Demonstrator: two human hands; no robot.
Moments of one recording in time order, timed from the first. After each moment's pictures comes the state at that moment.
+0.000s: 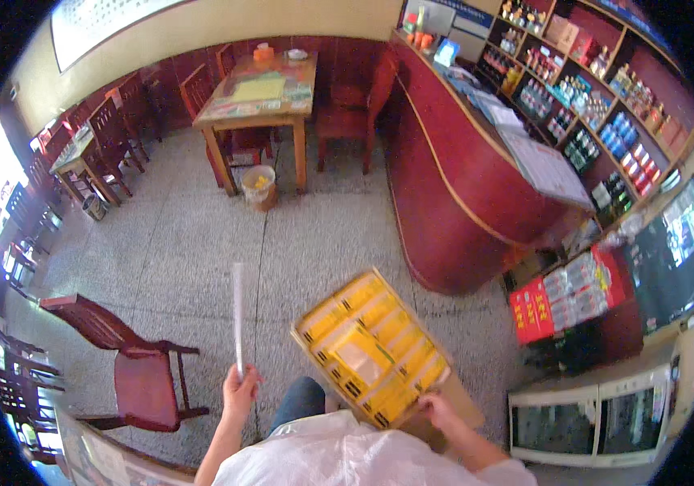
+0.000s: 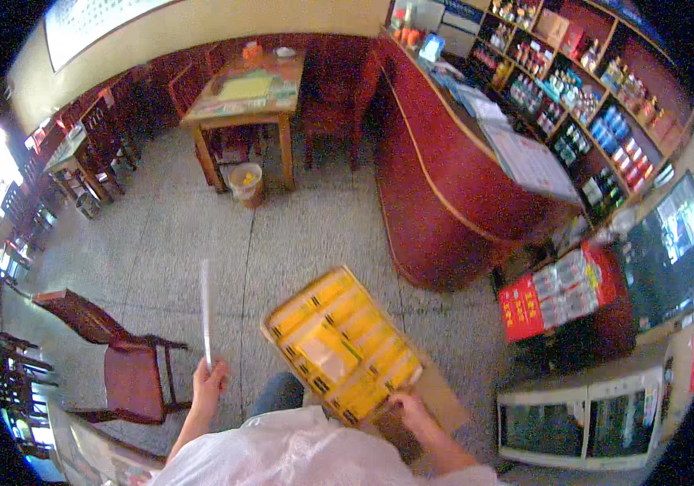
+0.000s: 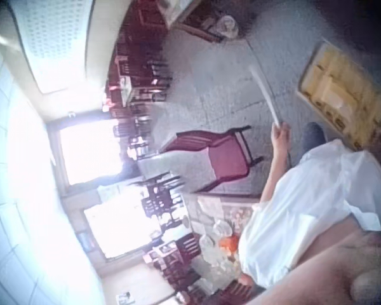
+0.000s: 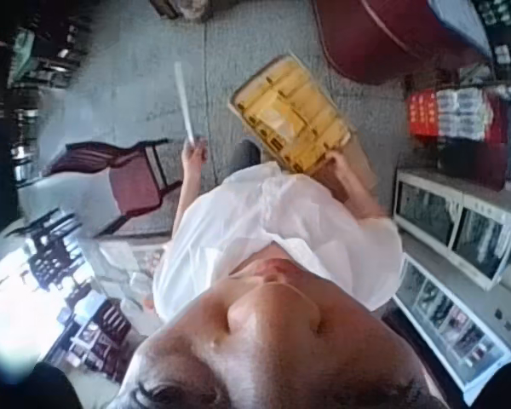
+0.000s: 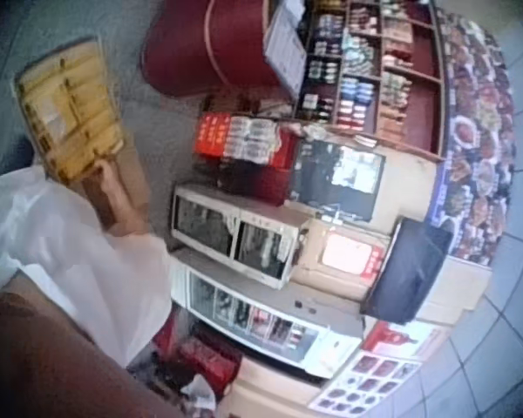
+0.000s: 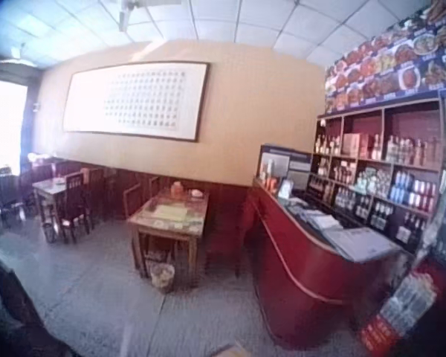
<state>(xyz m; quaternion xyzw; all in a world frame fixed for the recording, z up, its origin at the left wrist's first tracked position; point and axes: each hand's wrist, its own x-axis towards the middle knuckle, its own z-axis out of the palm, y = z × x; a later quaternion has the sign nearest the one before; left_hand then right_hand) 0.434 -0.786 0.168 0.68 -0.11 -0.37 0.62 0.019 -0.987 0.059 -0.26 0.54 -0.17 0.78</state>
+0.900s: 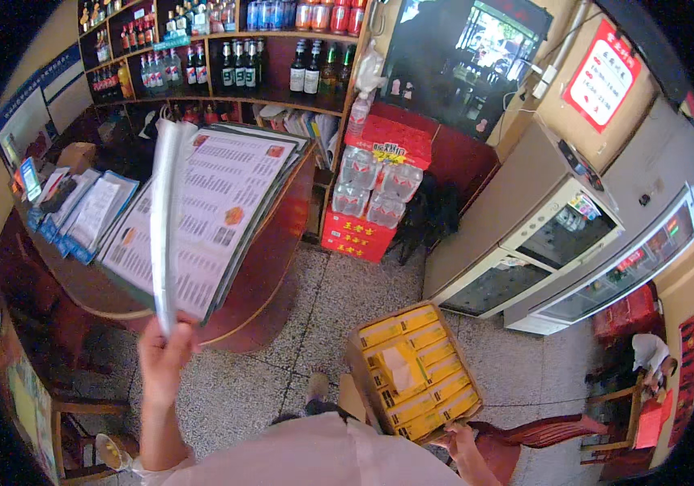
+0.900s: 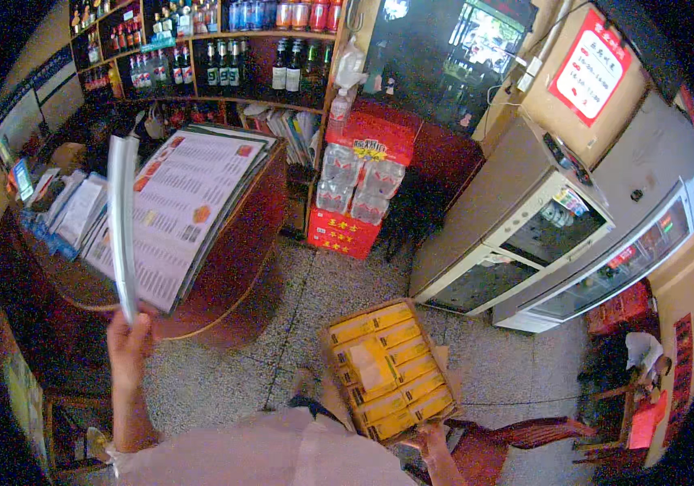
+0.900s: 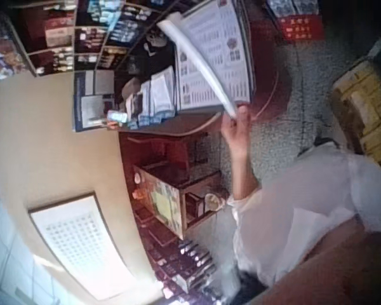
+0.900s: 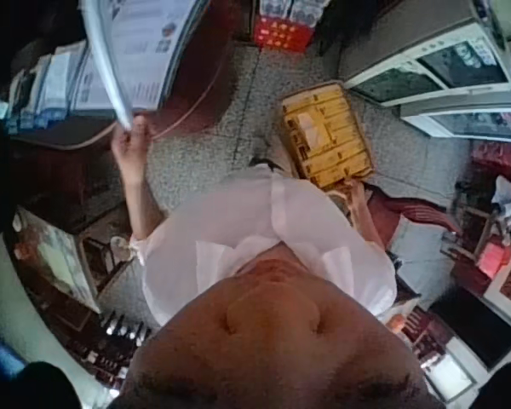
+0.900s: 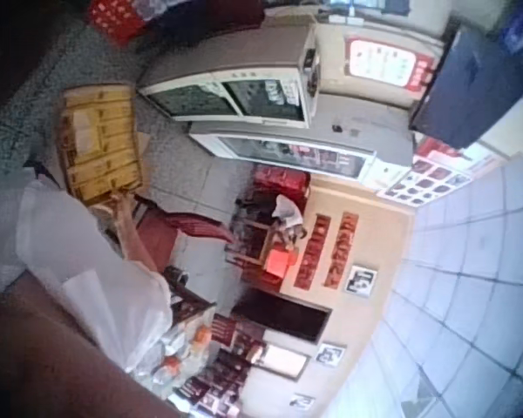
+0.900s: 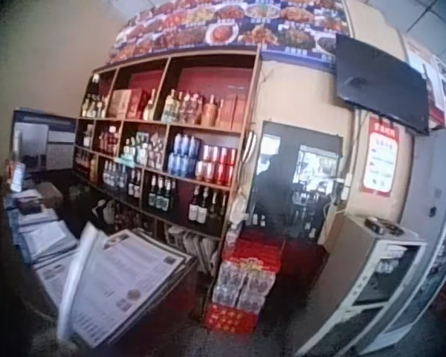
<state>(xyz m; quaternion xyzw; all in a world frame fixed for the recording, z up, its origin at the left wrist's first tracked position) 0.551 -1.397 0.295 0.37 -0.63 -0.56 0.40 0.239 -0.902 0.047 0.18 0.59 -0.66 0.42</state>
